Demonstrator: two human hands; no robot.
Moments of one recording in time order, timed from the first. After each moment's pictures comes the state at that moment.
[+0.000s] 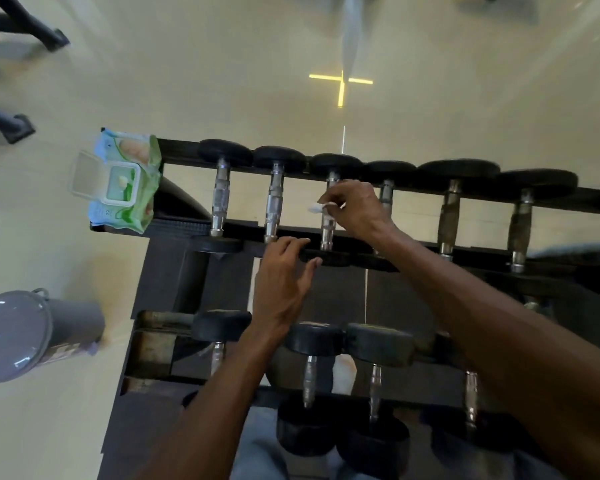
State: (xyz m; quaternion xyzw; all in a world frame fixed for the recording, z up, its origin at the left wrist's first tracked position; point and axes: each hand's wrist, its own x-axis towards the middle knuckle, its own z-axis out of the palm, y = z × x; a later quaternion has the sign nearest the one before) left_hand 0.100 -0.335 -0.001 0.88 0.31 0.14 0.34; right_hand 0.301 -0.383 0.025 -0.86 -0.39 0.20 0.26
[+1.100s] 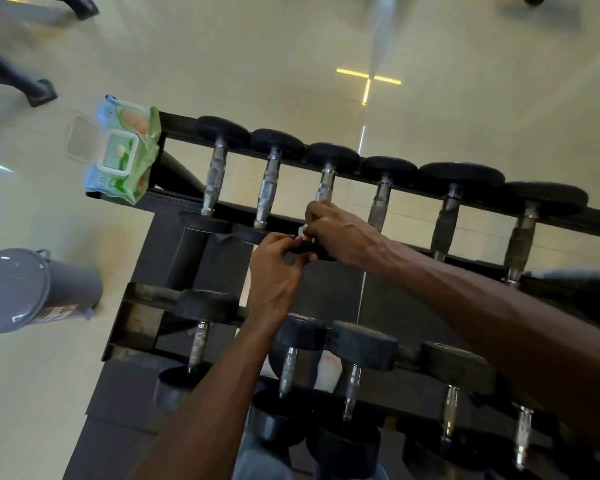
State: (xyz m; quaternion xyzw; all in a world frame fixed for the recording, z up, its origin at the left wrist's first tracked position) left_hand 0.124 -0.366 -0.012 0.78 0.42 0.19 0.42; right_hand 0.298 -0.420 0.012 -0.70 -0.68 0.21 0.09
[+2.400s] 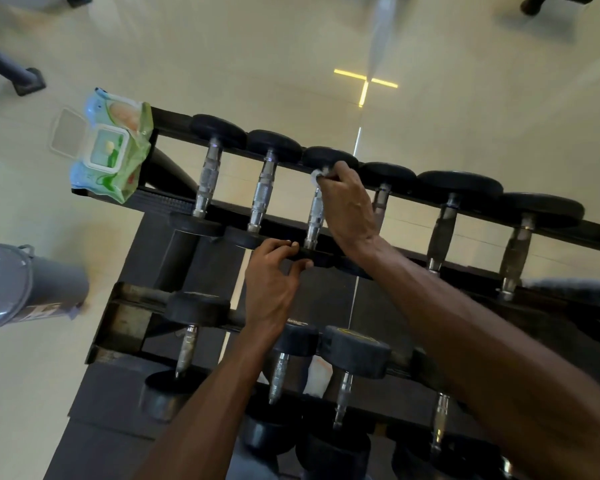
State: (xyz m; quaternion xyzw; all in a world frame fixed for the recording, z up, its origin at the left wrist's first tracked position) left_hand 0.124 -0.374 -0.019 0.79 0.42 0.21 0.40; right_hand 0.314 -0.387 -0.010 -0.84 -0.51 -0.02 0.20
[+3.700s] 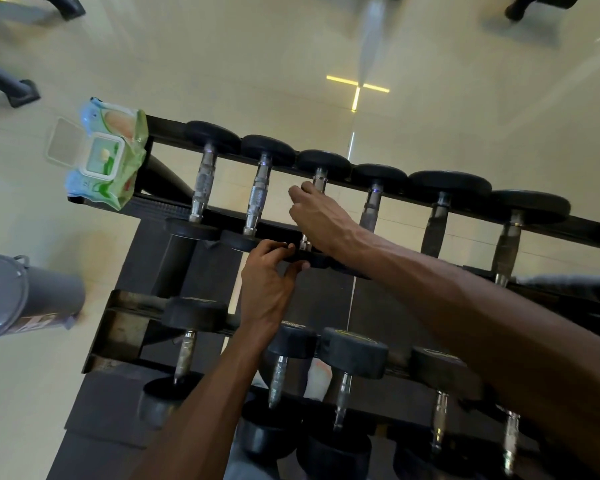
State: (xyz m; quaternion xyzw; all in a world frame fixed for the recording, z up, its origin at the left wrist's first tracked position) left_hand 0.123 -0.371 -0.019 0.80 0.41 0.19 0.40; right_hand 0.297 -0.375 0.008 -0.74 -0.66 0.08 0.00
